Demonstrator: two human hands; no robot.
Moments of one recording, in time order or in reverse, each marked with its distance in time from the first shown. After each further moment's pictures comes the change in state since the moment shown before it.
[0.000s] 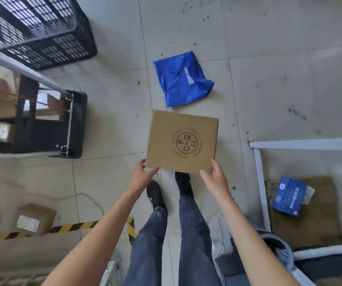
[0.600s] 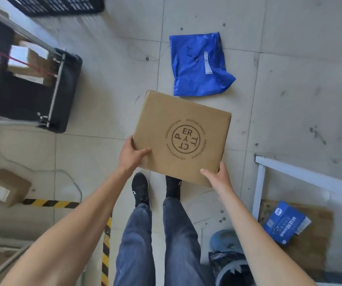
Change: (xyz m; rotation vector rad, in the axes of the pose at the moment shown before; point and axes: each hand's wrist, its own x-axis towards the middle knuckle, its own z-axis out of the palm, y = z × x) left_hand 0.137 -0.011 0.032 -0.150 0.195 0.012; right_hand 0.151 0.022 -0.008 -0.034 -0.112 0.171
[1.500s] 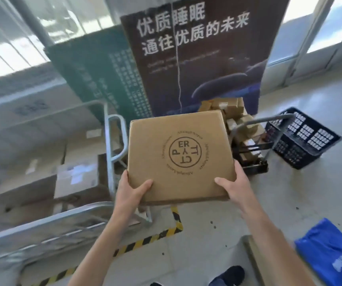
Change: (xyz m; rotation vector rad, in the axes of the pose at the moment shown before) left_hand -0.653 -0.161 -0.324 -0.757 1.103 -0.011; right_hand -0.607 -0.092 0.195 -0.628 -0.875 -0.977
